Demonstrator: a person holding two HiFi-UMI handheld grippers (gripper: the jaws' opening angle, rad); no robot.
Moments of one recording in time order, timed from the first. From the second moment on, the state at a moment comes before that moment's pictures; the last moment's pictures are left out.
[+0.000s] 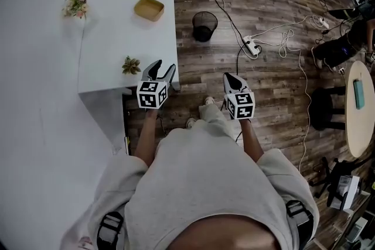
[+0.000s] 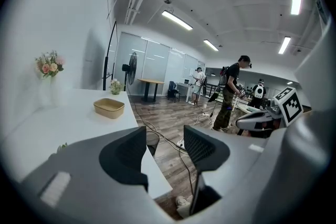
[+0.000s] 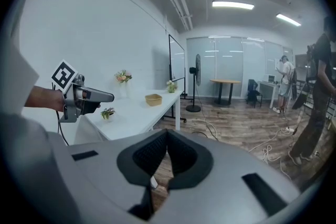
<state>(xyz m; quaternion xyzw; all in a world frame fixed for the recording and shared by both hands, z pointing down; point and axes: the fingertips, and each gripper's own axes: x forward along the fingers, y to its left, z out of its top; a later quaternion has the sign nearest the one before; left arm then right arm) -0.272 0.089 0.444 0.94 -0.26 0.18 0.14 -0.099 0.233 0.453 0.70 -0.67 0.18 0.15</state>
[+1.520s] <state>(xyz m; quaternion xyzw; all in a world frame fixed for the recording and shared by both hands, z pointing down) -0.064 -0.100 0.467 0.92 -0.30 0.21 0.17 0.127 0.027 0.464 0.67 -0.70 0.20 0.15</state>
